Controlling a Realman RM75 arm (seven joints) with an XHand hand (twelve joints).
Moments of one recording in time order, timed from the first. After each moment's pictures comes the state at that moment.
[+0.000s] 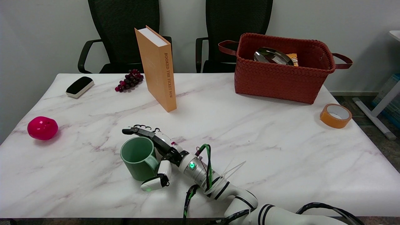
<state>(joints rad) 0.31 -1.58 -2.13 0.62 0.03 0.84 1.53</state>
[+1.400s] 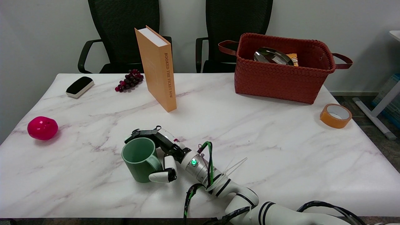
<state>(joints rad) 0.32 -1.57 -2.12 0.61 0.04 0.83 1.53</state>
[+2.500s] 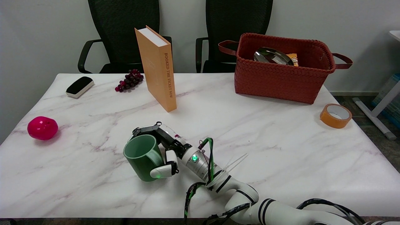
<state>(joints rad) 0.33 -1.57 -2.11 0.62 0.04 0.83 1.54</state>
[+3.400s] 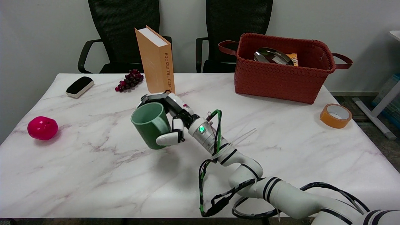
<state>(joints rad) 0.39 -1.49 -2.04 0.80 0.05 0.71 1.53</state>
